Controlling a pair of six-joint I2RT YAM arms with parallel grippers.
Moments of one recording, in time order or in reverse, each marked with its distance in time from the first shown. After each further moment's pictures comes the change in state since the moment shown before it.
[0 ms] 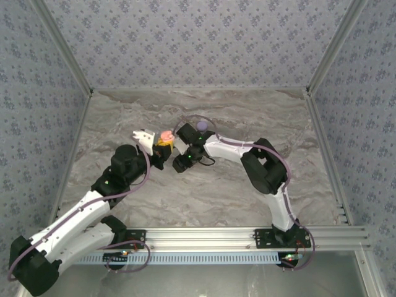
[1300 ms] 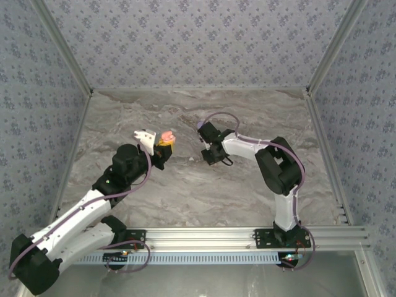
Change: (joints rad) left arm 0.000 0.019 0.000 0.000 0.001 0.000; right arm -0.149 -0.139 -0.219 -0.041 0.362 0.147
